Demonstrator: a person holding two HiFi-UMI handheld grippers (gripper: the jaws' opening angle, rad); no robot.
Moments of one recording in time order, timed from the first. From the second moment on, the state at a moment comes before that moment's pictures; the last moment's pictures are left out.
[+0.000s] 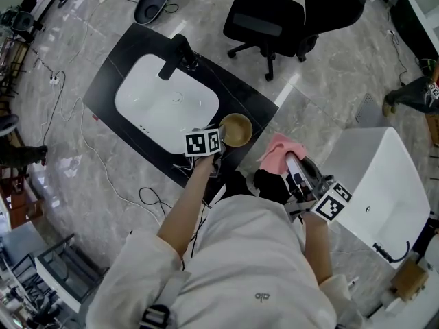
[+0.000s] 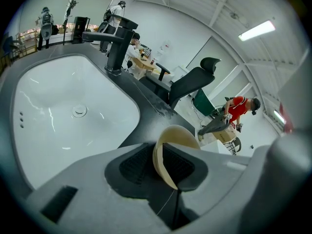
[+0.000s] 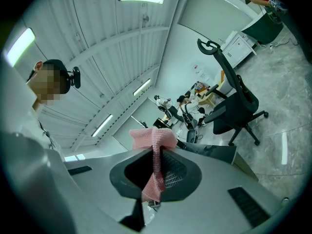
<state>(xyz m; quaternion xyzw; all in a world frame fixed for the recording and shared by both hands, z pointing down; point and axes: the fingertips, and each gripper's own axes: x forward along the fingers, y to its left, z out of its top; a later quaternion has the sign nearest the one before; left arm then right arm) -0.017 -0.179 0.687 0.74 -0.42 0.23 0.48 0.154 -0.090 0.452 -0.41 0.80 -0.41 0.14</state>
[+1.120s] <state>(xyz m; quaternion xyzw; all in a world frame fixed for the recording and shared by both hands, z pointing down) -0.062 -0.091 0.568 0.77 -0.50 0.16 0.37 0.162 -0.017 0.425 -0.44 0.84 -0.30 0.09</state>
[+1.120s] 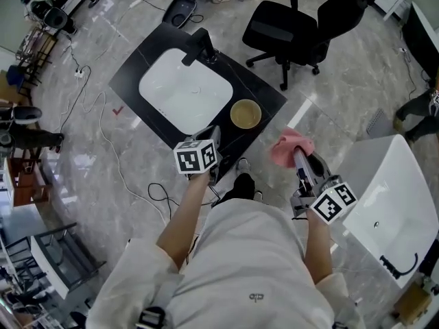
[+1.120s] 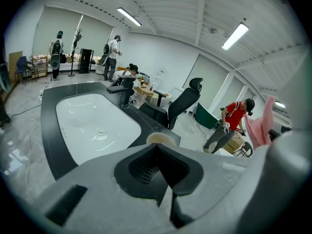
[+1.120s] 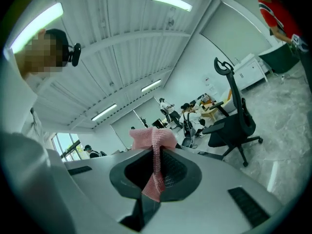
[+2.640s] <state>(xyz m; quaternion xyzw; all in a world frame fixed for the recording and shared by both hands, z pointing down) -0.086 0.097 0.319 0.86 -0.50 0.00 0.09 0.087 0.102 0.303 -0.43 0.90 -0.06 0.02</state>
